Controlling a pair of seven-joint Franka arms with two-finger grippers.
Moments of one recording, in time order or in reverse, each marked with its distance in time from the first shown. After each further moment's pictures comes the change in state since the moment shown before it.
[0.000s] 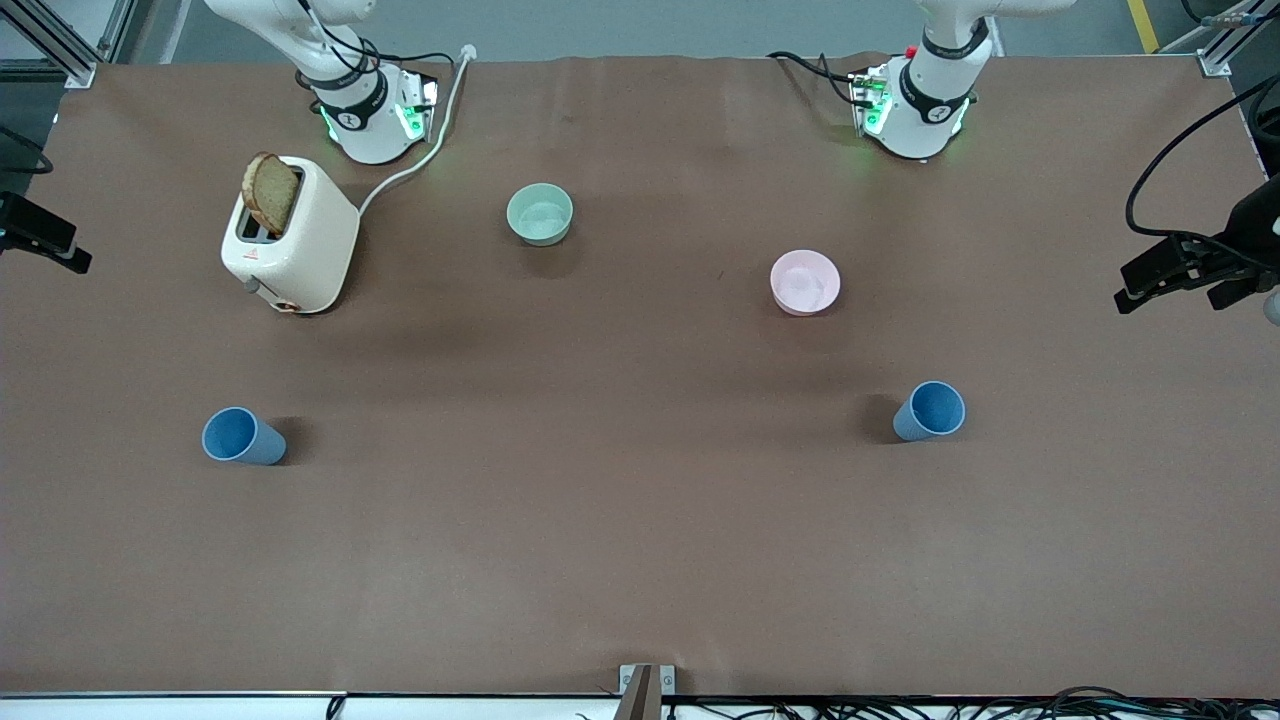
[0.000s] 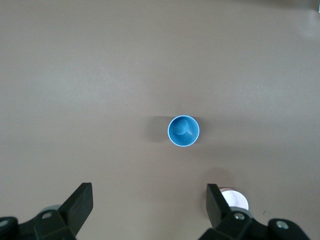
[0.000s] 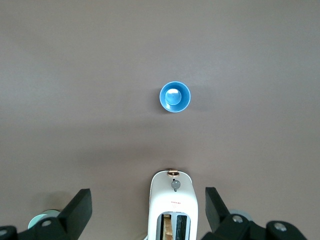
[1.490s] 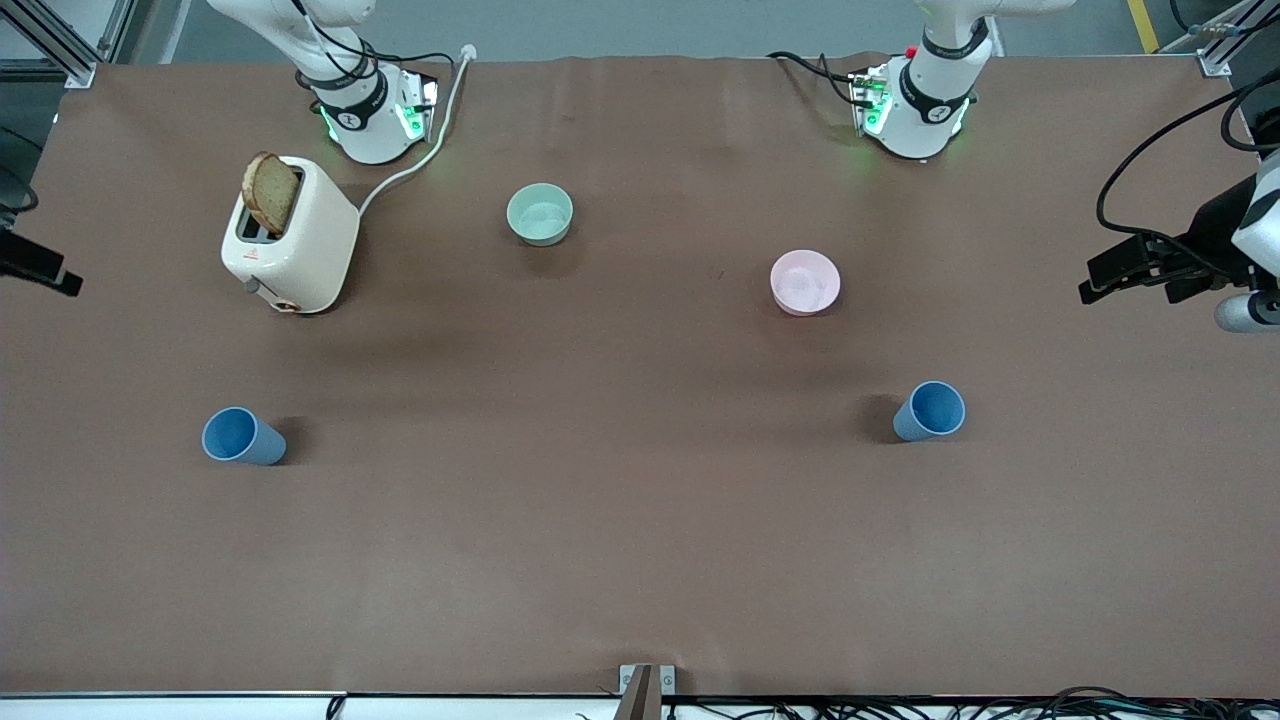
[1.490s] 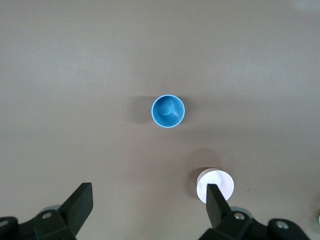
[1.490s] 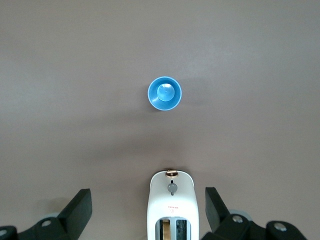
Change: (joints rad) left arm 0.004 0.031 -0.010 -0.007 -0.065 -0.066 0.001; right arm -0.098 0.091 -0.003 -0.018 0.053 0.036 -0.003
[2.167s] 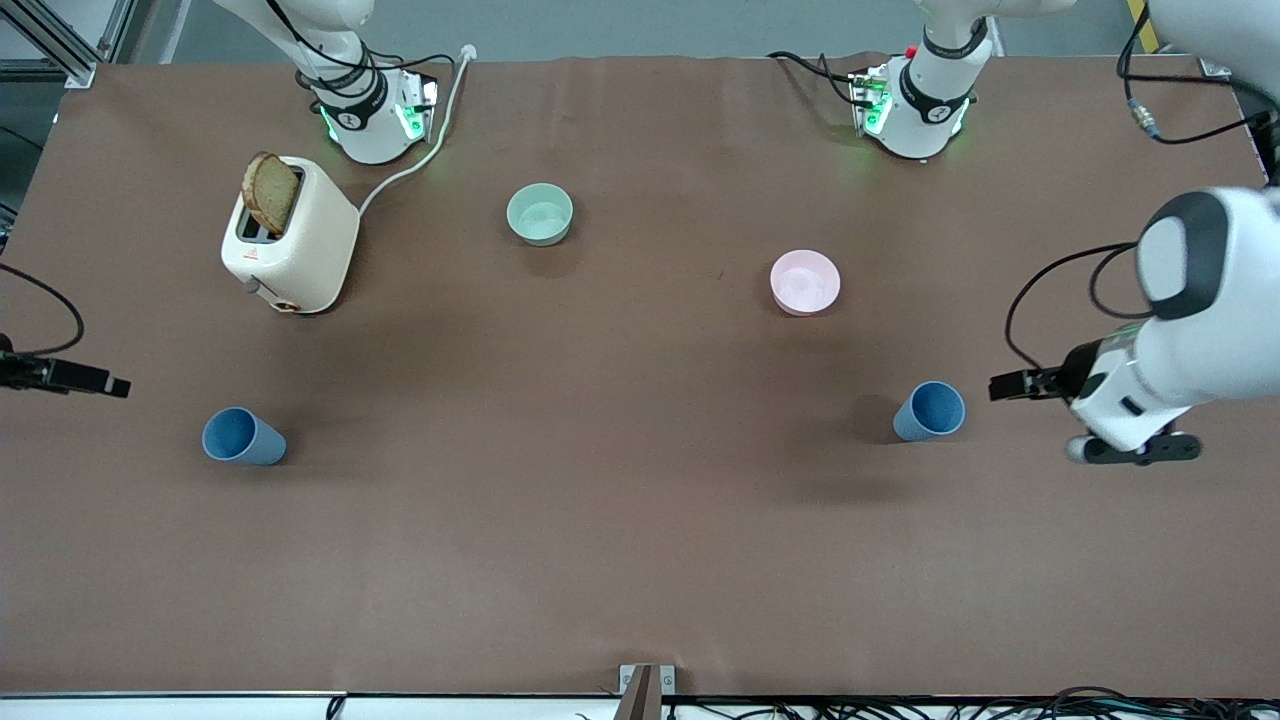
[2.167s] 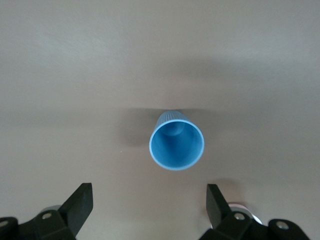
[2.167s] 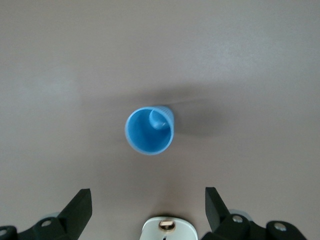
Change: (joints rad) left arm -0.016 0.262 -0.005 -0.160 0.000 0.300 0.000; right arm -0.117 0.293 -0.002 -0.008 0.143 0.232 -0.185
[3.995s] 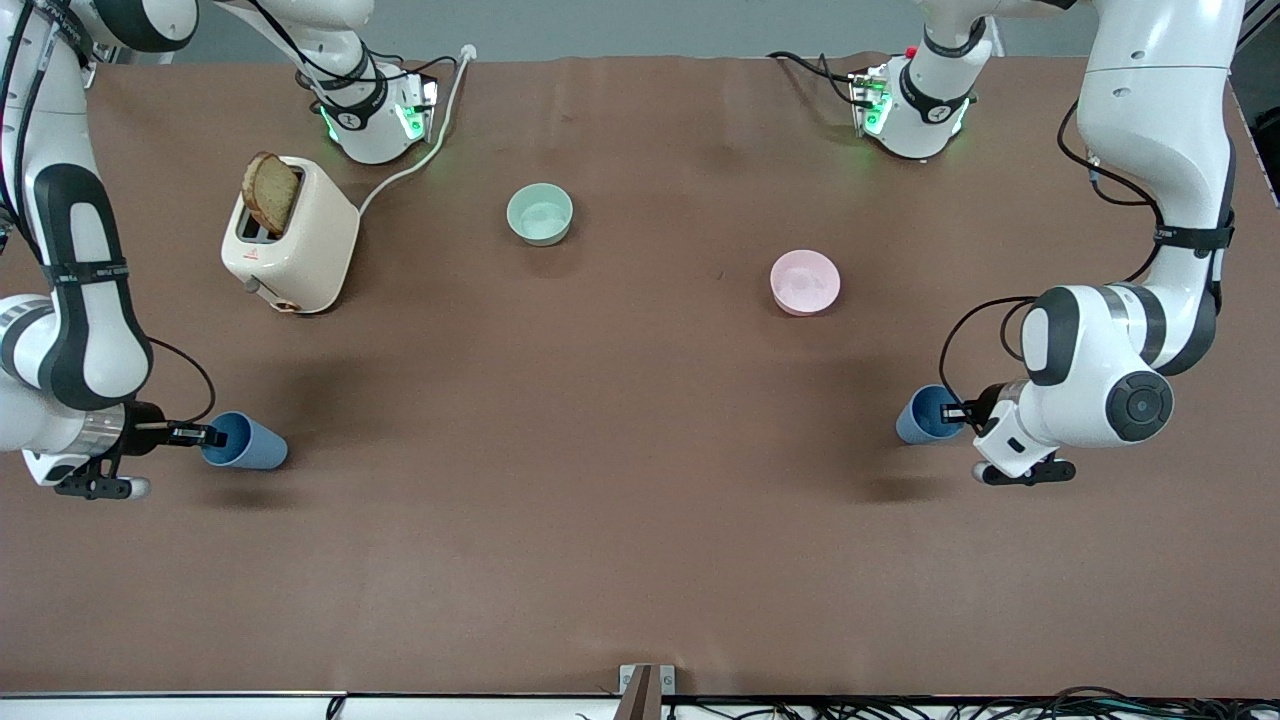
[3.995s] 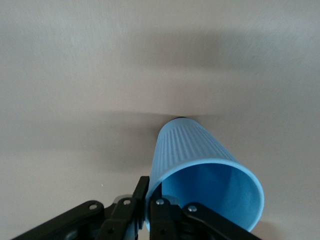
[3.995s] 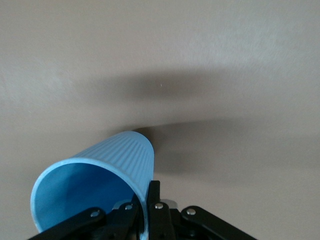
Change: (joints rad) left arm -0.009 0.168 -0.005 -0.080 0.000 0.193 -0.001; right arm 0.033 0.201 0.024 -0.128 0.007 0.324 -0.035
